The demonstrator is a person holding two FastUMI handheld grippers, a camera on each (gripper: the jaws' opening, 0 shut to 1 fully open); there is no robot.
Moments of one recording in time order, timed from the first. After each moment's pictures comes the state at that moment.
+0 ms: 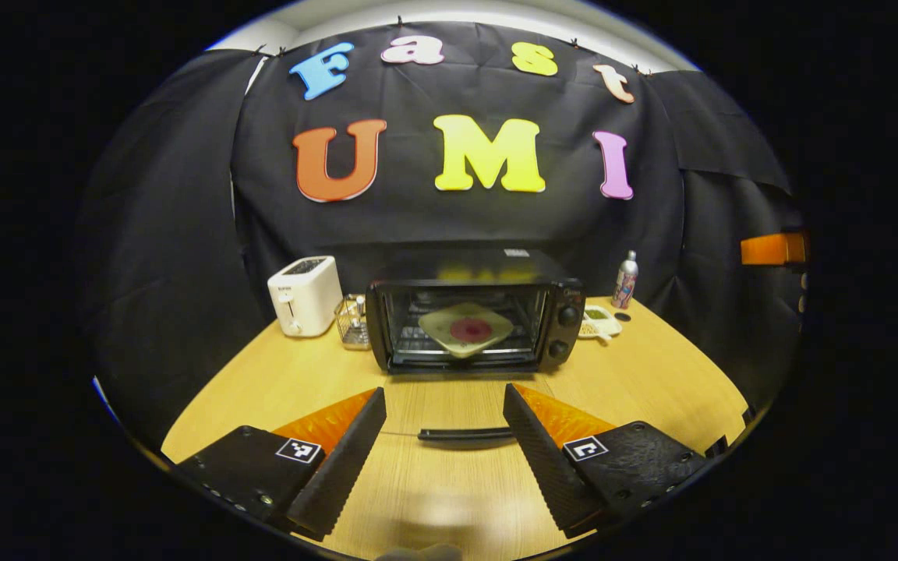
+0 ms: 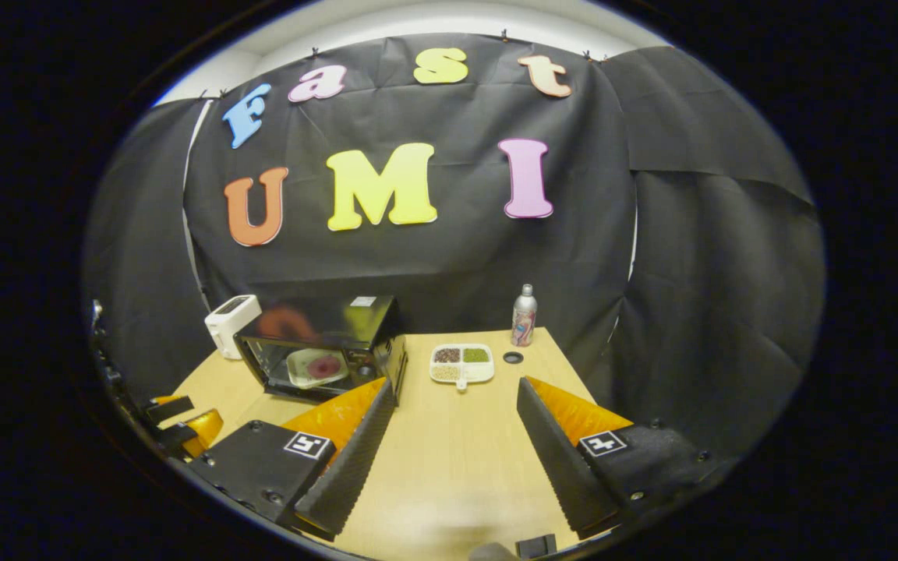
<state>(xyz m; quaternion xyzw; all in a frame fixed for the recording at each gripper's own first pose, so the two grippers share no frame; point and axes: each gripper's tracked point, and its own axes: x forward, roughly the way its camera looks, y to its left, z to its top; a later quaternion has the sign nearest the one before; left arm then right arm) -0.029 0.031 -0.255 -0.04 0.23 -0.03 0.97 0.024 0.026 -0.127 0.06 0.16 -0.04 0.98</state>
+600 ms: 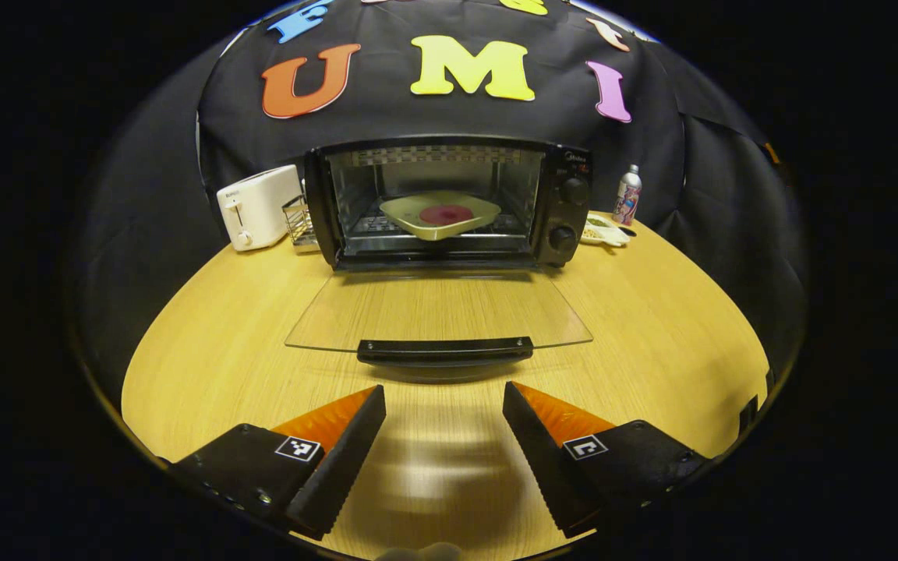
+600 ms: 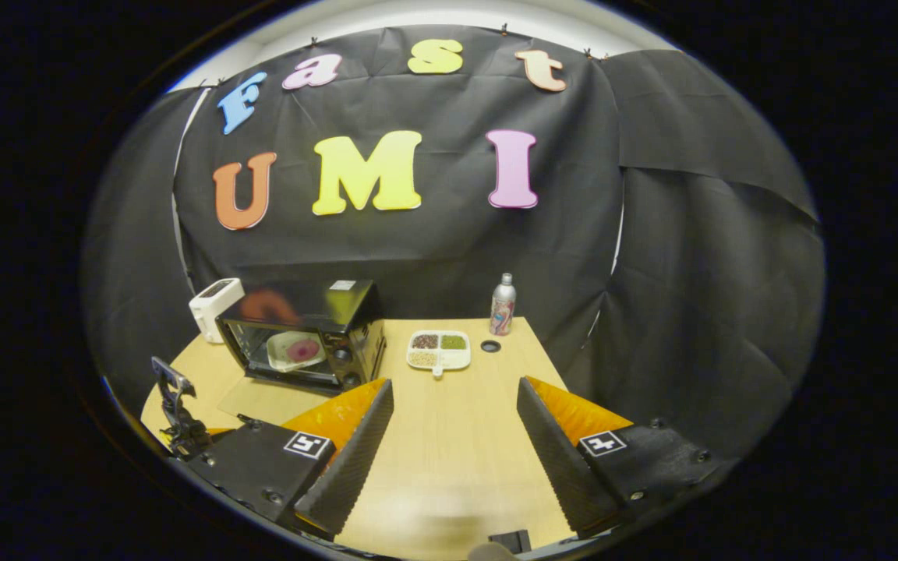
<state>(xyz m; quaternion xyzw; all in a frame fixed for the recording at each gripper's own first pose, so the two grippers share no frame) -0.022 -0.014 -0.388 -0.03 0.35 -0.06 0.94 0.014 -0.003 -0.137 0.04 0.19 -0.07 0.98</state>
